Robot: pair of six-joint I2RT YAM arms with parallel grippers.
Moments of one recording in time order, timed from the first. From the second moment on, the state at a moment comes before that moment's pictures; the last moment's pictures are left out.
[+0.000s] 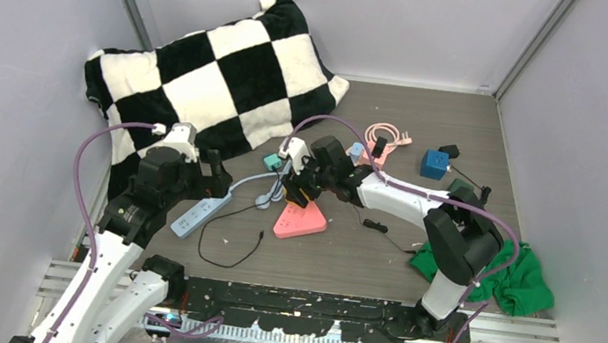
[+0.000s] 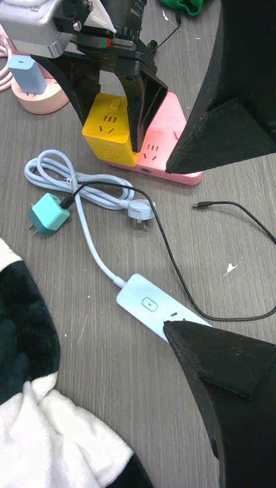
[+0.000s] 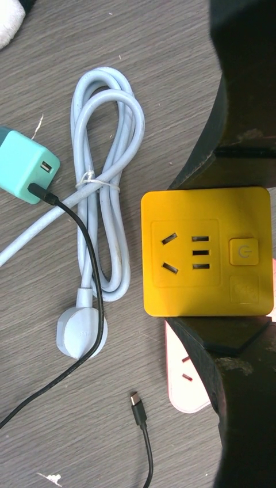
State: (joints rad) left arm -0.27 0.64 0.76 -0.65 -0.02 -0.37; right arm 0.79 1.76 1.11 -0.11 -0.27 -0.26
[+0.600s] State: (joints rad) left arm -0.27 0.62 0.76 -0.64 0.01 -0.37; right arm 0.79 1.72 1.01 0.03 -0.24 -0.23
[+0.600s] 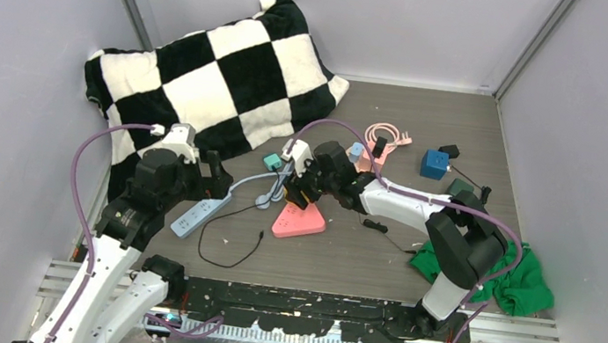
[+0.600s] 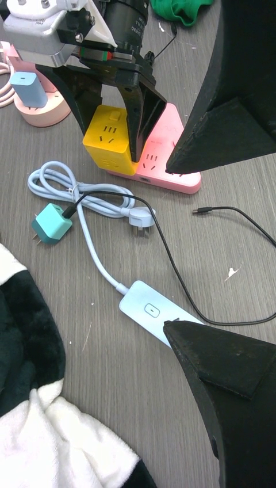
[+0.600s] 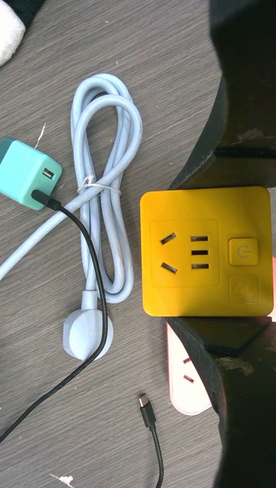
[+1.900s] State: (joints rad) left arm -0.27 0.62 0.71 -0.56 0.14 -0.41; right arm 0.78 1.58 1.03 -0.19 -0.19 -0.07
